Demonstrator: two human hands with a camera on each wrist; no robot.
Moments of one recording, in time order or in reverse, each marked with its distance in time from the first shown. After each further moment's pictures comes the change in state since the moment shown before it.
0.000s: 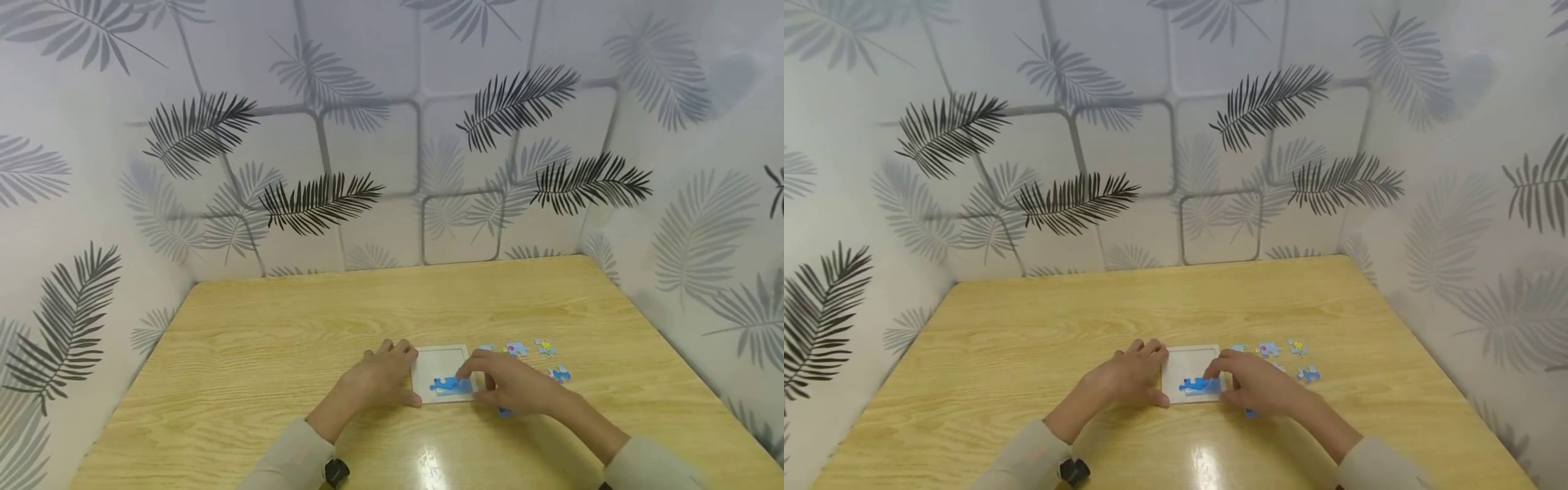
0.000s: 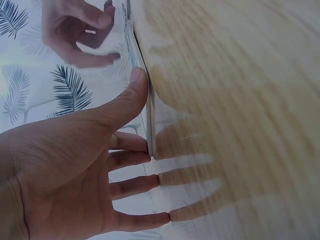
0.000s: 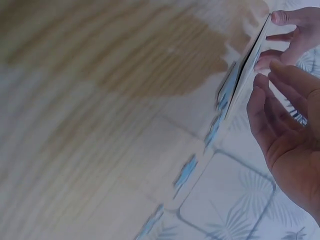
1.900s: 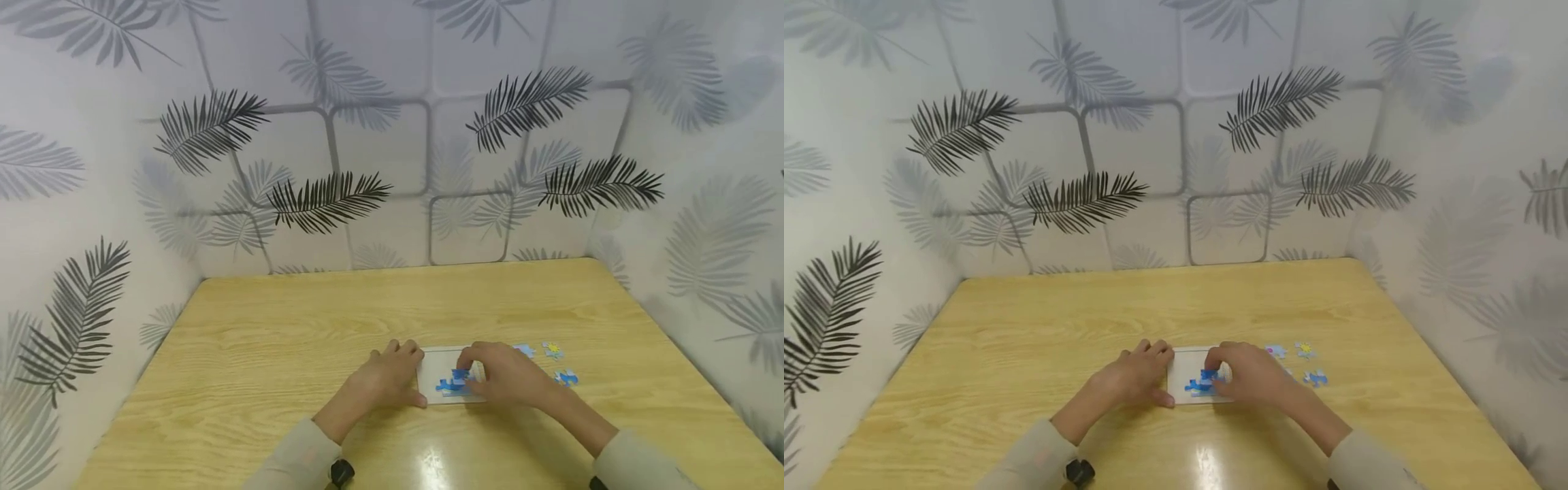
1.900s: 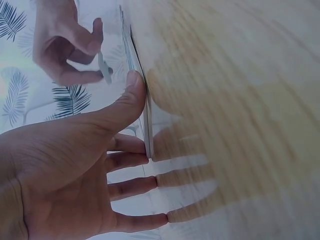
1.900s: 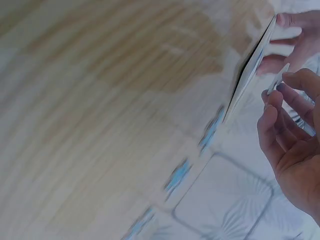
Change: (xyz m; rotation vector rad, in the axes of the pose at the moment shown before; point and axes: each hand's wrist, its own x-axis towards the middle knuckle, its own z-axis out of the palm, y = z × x) left_hand -0.001 0.000 0.002 0.086 0.021 0.004; right_hand 0.025 -0.011 0.004 -0.180 0.098 0.070
